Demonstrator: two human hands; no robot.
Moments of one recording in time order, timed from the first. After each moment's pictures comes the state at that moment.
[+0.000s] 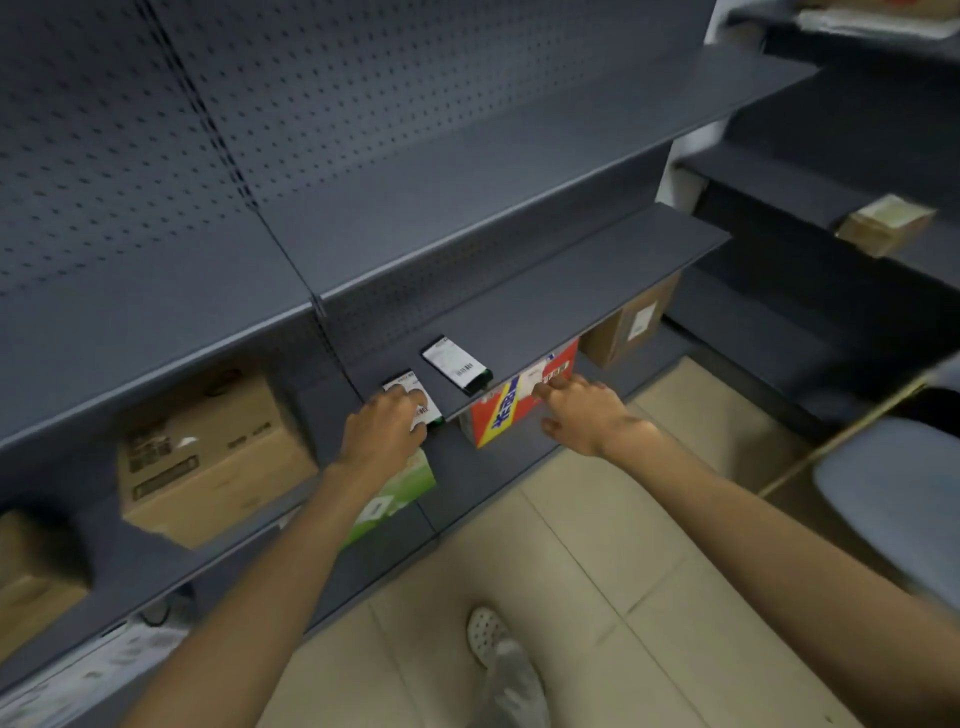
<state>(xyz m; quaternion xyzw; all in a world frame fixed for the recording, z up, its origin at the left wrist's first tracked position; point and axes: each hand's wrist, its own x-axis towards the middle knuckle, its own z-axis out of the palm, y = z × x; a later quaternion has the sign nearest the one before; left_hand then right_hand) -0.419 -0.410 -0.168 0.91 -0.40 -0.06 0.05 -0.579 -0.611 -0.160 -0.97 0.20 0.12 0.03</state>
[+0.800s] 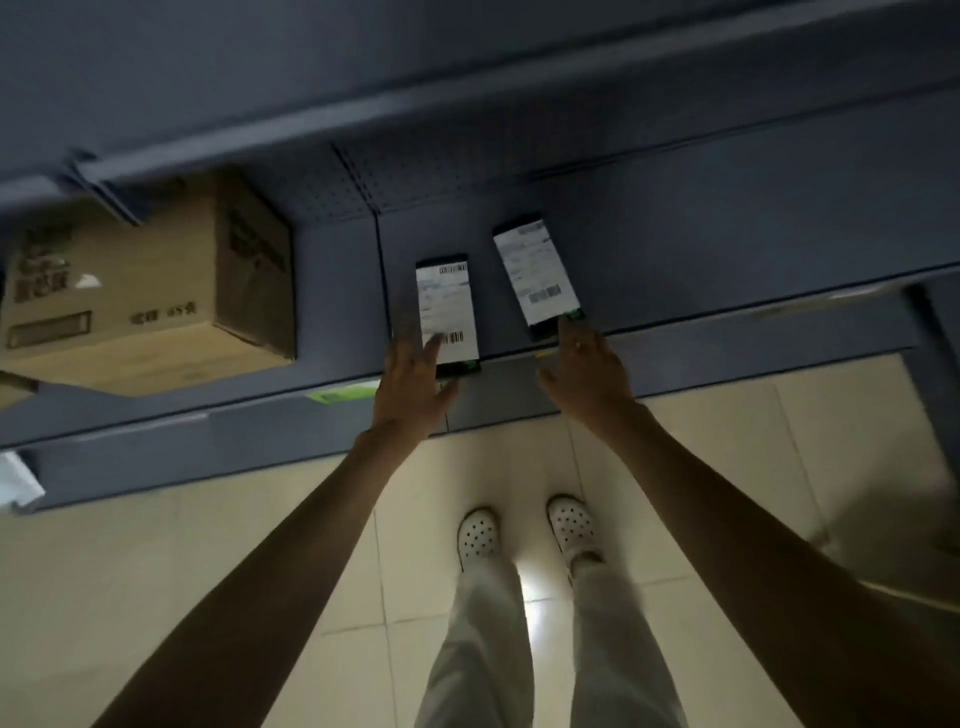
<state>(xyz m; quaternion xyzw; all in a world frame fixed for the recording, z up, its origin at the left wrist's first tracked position) -0.304 -0.510 -0.415 0.96 -0.14 -0.21 0.13 -0.357 -0.722 -0.411 -0.94 0.17 0.21 0.19</state>
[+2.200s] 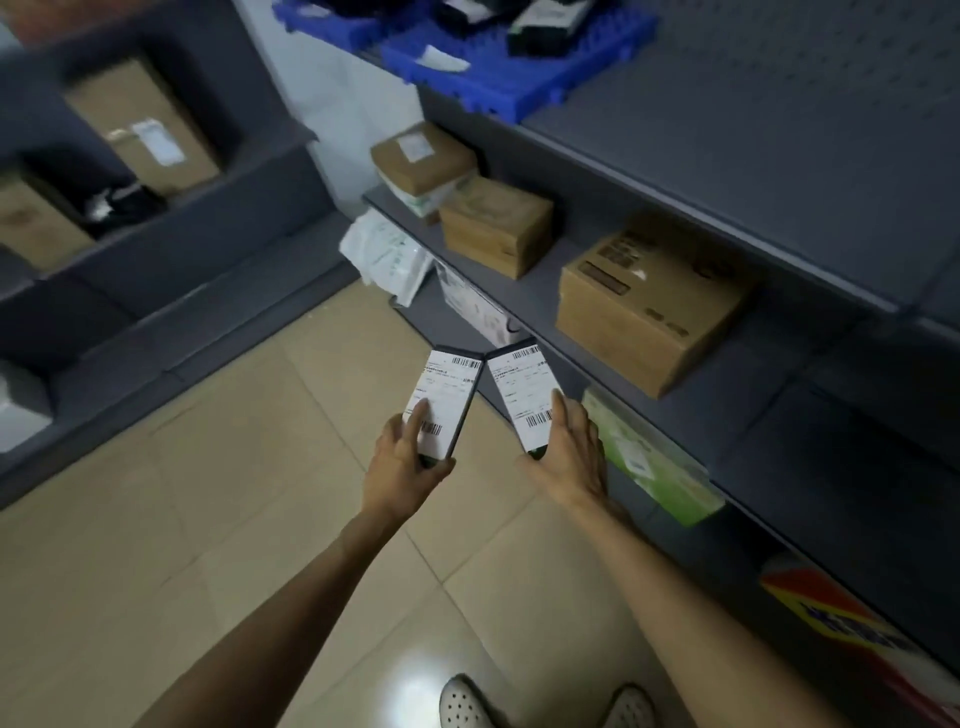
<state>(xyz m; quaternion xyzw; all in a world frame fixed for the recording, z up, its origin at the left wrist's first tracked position) -0.598 -0.213 -0.281 0.88 0.37 0.05 0.28 -0.448 -0.374 -0.279 -0.92 -0.27 0.18 0.23</state>
